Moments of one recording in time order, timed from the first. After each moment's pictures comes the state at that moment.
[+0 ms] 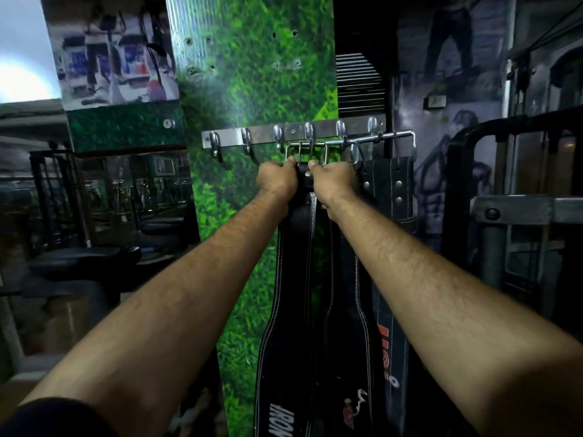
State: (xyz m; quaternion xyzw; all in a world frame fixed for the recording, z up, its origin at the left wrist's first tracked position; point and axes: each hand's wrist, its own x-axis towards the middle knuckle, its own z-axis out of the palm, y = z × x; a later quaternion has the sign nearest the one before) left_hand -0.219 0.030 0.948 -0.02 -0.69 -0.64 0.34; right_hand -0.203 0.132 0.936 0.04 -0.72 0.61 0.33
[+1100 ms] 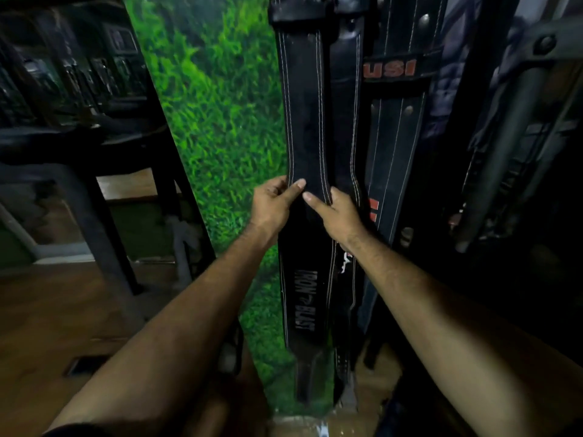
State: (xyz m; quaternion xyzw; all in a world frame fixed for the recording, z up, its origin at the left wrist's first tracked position) left_hand -0.158 0.026 0.674 -0.10 -0.67 -0.72 0.16; right_hand -0.169 0.160 0.648 0.15 -0.73 0.65 0.11
